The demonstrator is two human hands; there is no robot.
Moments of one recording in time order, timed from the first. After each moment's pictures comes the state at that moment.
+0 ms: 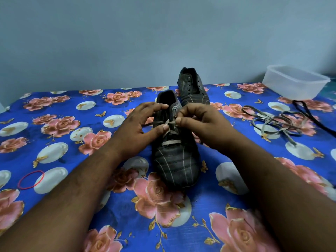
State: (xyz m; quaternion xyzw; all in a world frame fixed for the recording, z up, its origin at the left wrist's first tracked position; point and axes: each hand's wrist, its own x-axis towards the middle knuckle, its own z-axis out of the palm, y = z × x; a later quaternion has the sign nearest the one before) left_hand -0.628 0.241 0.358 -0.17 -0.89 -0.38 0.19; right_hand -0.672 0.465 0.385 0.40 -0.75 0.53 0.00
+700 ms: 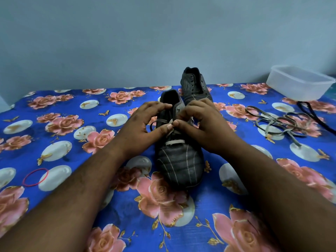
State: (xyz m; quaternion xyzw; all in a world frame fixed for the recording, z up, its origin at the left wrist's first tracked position) left_hand -0.626 0.242 0.360 -0.16 -0.90 -0.37 0.20; right_hand -0.679 0.459 0.373 0.40 -0.83 0.33 0.20
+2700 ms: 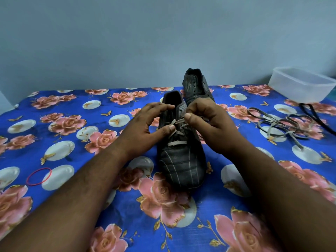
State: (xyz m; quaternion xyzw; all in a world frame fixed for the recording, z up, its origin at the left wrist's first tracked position) left_hand -0.627 0.242 0.358 -0.16 -0.89 -0.38 0.19; right_hand -0.677 0.462 0.378 0.42 -0.76 0.47 0.16
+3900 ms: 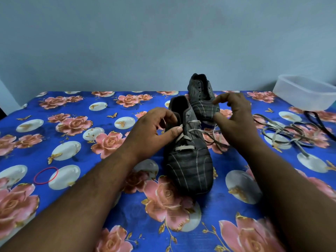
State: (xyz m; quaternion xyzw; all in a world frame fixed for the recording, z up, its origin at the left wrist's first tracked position) left_hand -0.620 0.252 0.365 -0.14 -0.87 -0.40 0.24; right_hand -0.702 0.485 0.374 0.23 -0.83 0.45 0.24
